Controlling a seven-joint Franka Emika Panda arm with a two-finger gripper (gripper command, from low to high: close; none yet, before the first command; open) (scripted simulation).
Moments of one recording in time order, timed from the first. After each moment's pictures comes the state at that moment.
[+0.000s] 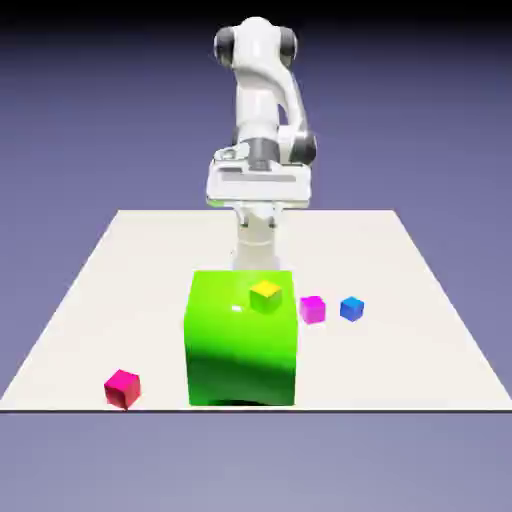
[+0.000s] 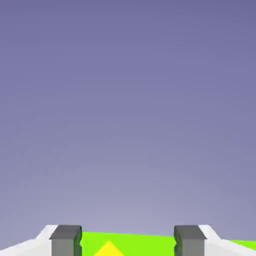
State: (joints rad) arm 0.04 -0.53 0.03 -2.80 0.00 3.00 0.75
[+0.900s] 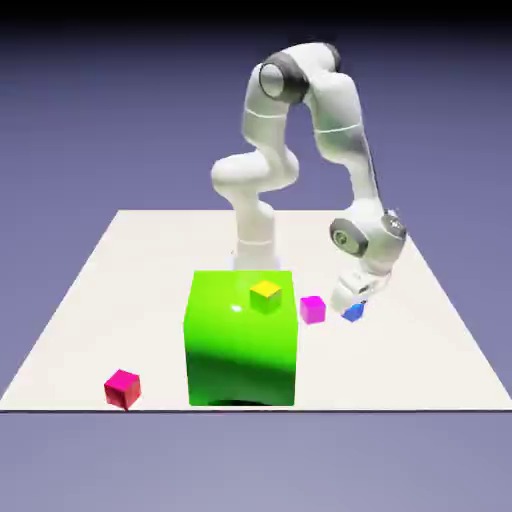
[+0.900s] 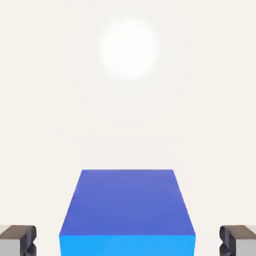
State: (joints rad) arm 0.51 0.31 0.32 -2.69 -0.12 2.66 1.03
